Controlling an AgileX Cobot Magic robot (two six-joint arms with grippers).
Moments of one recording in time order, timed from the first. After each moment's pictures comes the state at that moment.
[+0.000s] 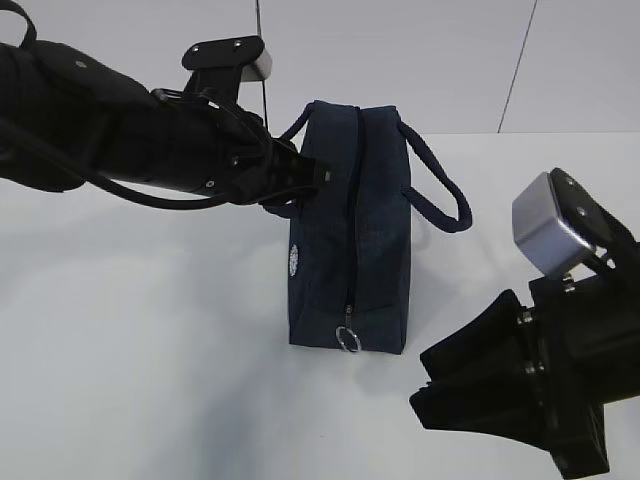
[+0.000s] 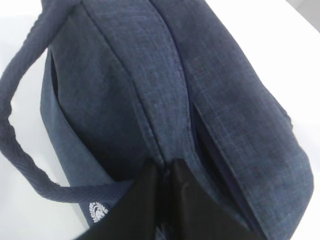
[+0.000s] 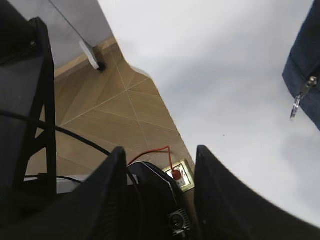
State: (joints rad) left arm -0.62 1.76 -1.11 -1.25 0.16 0.97; right arm 0.30 1.28 -0.61 1.21 0.91 -1.58
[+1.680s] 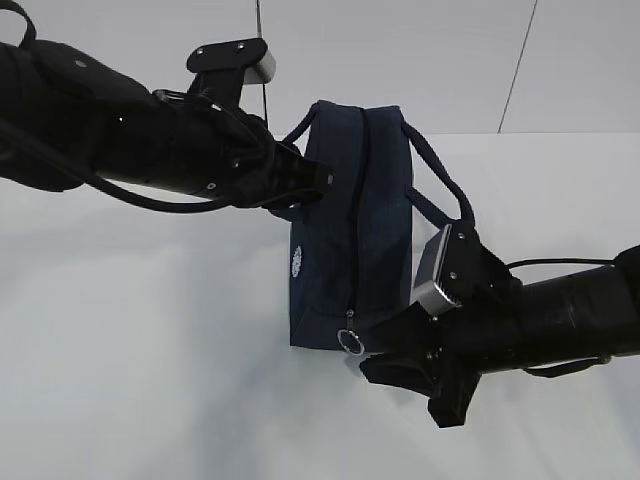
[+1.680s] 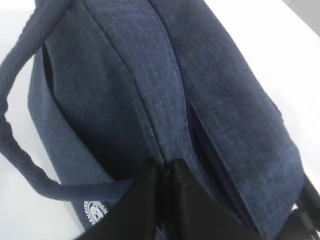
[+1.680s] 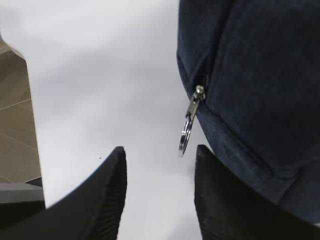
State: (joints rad) left arm -0.62 1.76 -1.11 -1.24 0.20 0.97; right arm 0.30 1.82 -0.67 1.81 0.76 -2.50
